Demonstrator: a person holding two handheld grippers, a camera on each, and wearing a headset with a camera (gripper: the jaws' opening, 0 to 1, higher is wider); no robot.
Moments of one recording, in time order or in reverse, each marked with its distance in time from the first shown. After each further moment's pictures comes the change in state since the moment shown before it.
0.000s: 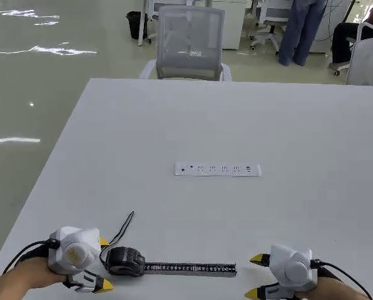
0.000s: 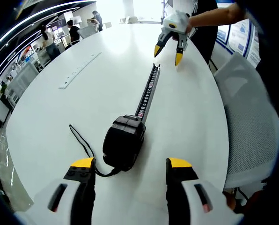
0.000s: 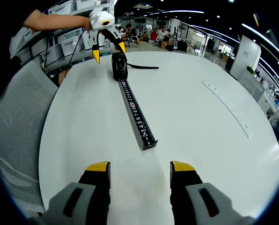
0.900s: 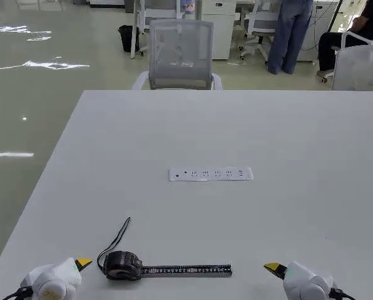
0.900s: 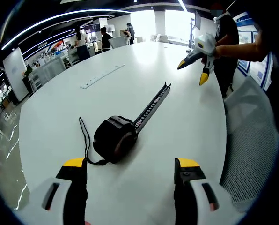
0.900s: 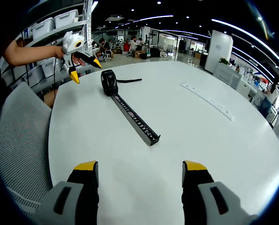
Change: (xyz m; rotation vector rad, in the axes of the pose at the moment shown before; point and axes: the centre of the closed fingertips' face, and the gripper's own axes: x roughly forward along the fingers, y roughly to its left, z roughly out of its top) left arm -0.022 -0.035 0.000 -0.207 -0.151 0.169; right arm -0.038 0.031 0.005 0.176 -0.103 -0.164
